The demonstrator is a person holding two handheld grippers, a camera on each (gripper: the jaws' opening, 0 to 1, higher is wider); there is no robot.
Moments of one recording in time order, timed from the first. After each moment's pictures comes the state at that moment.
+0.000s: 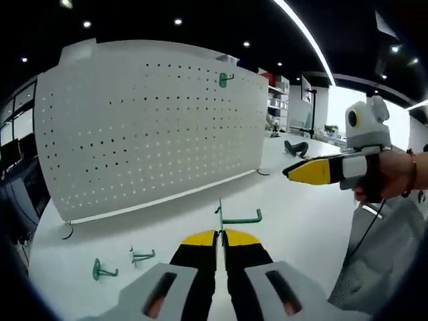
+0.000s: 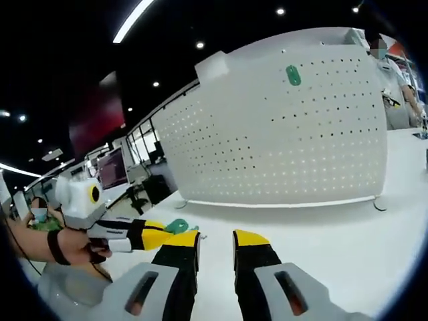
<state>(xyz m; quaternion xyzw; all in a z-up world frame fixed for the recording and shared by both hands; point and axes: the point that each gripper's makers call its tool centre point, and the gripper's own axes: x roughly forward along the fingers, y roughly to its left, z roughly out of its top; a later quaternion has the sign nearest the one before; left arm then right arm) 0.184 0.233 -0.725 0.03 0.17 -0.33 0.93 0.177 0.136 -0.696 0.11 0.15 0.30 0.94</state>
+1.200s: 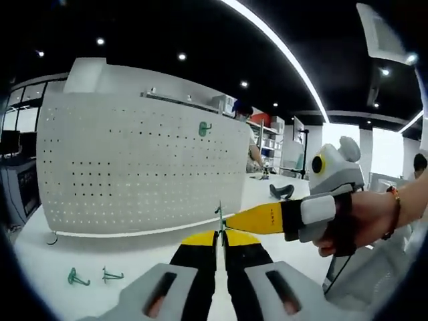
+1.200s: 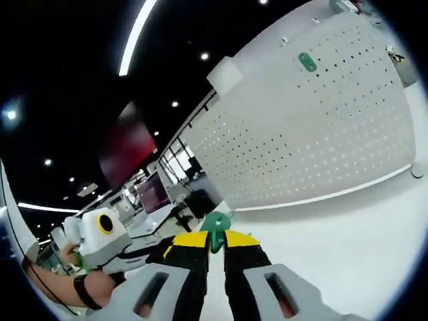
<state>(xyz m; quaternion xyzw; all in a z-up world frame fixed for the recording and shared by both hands) 0.153 0.186 -0.670 -0.05 0.06 -0.34 0.94 0.157 0.173 -0.667 0.24 0.15 0.38 0.88</state>
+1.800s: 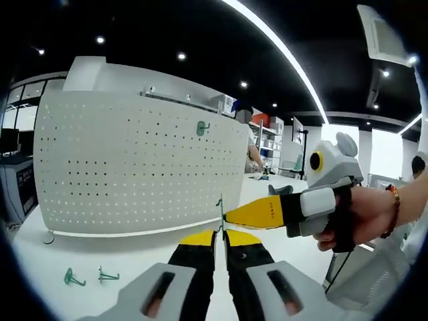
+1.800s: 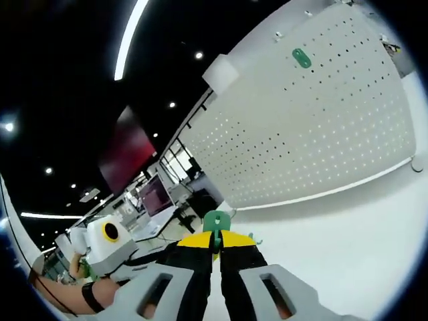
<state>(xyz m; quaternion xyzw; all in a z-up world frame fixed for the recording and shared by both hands) 0.156 0.180 -0.671 -0.05 0.07 -0.35 0.93 0.162 0.165 -0.656 0.25 0.15 0.38 0.88</state>
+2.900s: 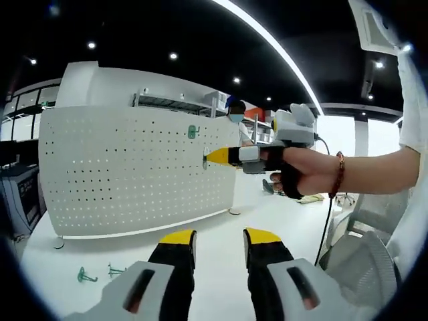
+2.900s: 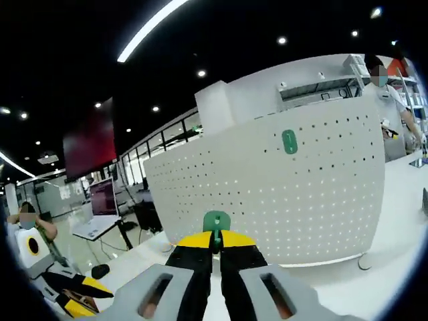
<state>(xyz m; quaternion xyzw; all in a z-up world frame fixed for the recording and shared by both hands) 0.113 0.193 -0.656 -0.02 0.08 -0.35 0.93 0.250 0.101 -0.594 0.09 0.05 0.26 0.96</state>
